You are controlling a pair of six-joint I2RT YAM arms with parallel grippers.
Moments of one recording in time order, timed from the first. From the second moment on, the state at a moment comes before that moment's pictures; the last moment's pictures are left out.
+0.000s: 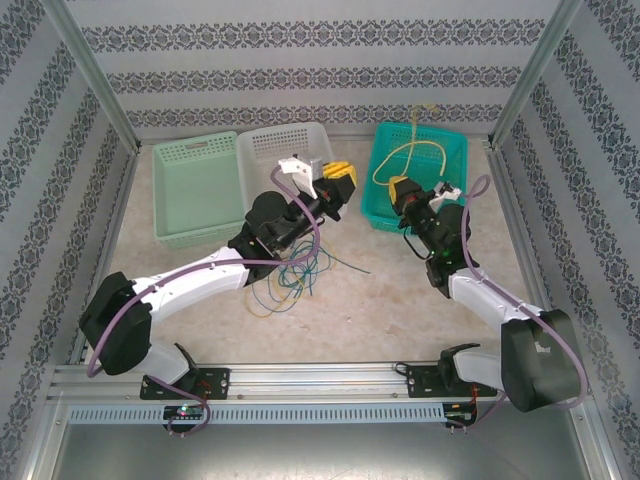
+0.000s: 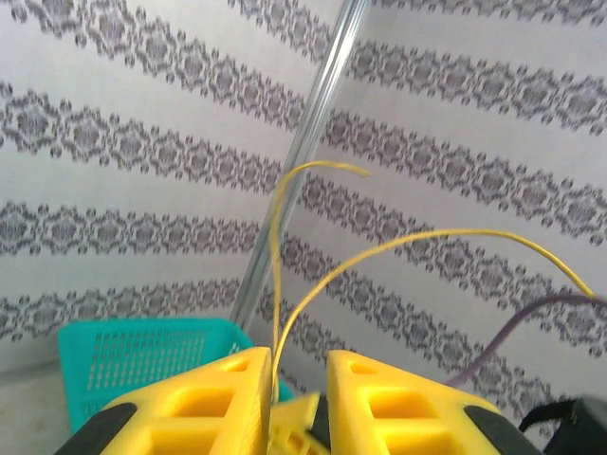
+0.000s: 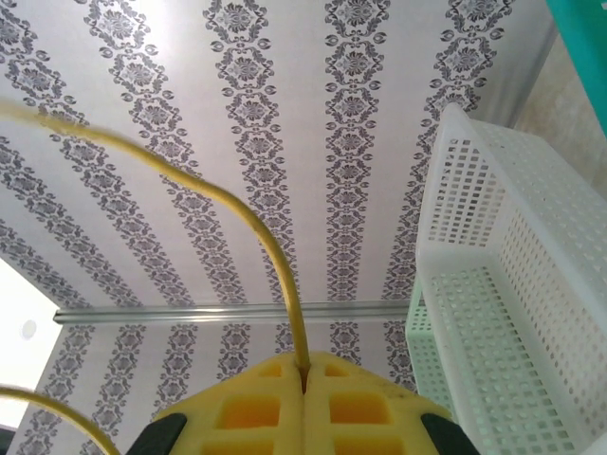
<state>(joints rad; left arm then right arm) -0.80 1.49 1.06 0.68 -0.06 -0.35 0.24 1.23 0.54 0.74 -0.23 1.65</state>
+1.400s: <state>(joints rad) -0.41 1.67 1.41 -0.02 0.93 -0.69 0.39 1.05 1.03 -0.30 -0.03 0.12</state>
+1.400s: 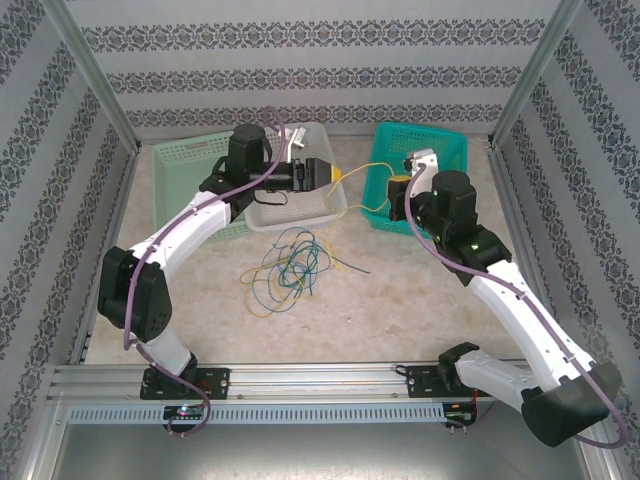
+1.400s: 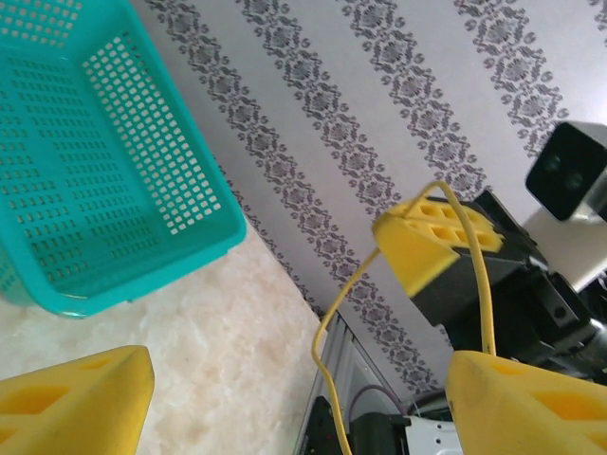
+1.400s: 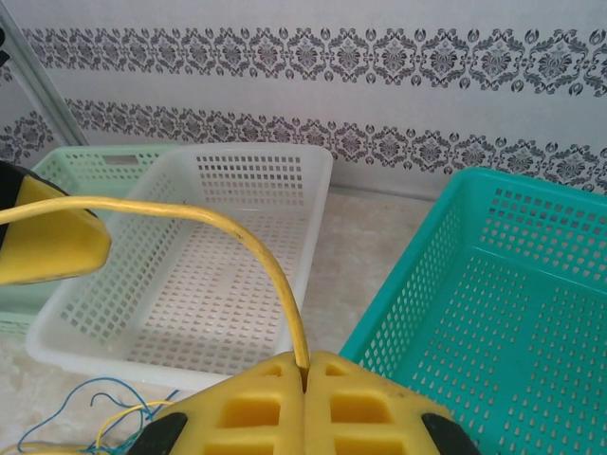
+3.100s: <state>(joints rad) -0.48 1.59 1.21 0.17 0.89 -0.79 0.38 1.08 1.08 -0.27 0.02 0.16</state>
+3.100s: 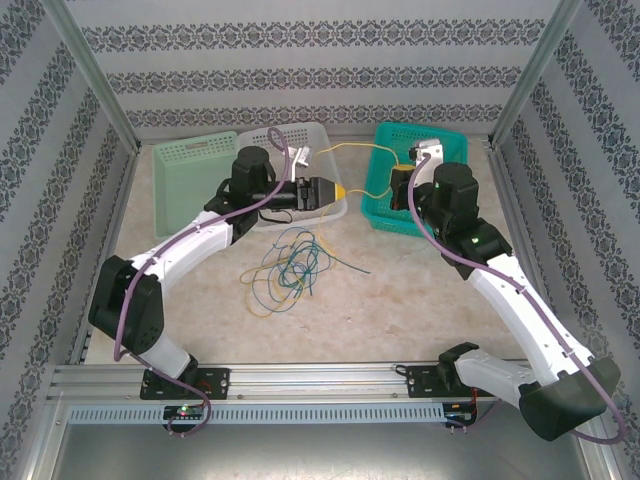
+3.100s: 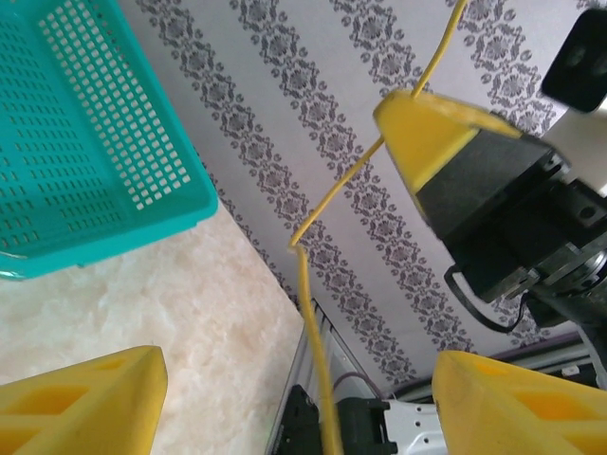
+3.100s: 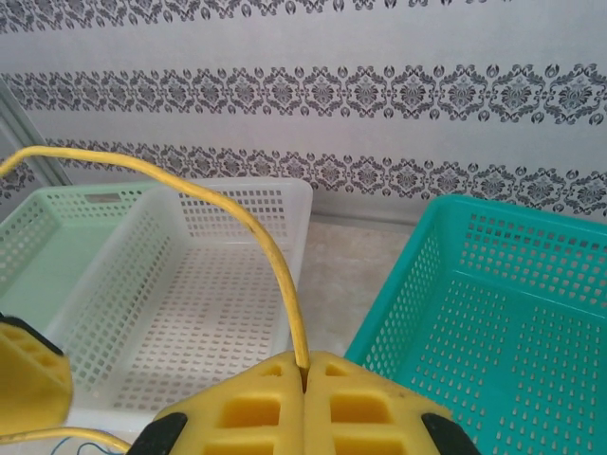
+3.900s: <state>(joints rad) -0.52 1.51 1.10 0.15 0.74 -0.69 0.17 1.10 0.98 -0.09 -0.12 0.64</state>
